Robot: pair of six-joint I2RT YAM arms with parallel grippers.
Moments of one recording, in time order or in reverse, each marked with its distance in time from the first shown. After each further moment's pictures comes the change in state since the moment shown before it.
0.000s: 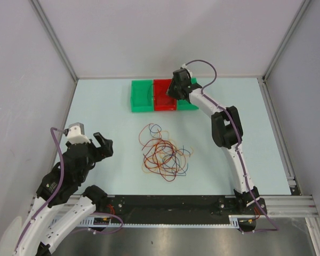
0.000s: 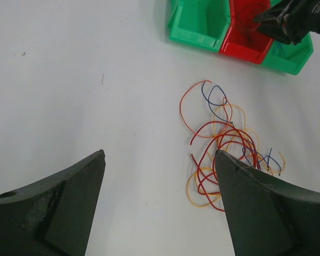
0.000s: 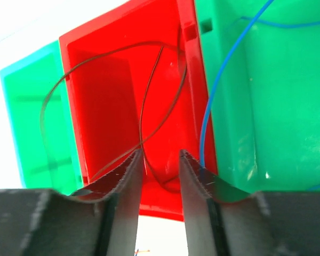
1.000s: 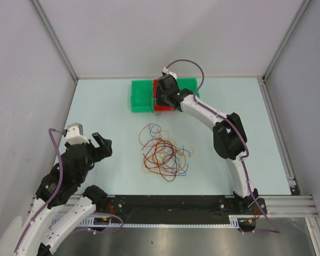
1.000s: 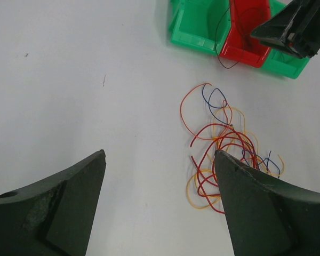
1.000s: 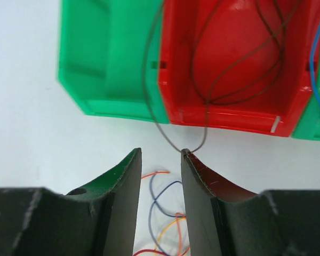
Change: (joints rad) left arm 0.011 -0.012 0.000 0.000 0.000 0.000; right arm 0.193 -0.246 -0.180 -0.061 0.104 -0.174
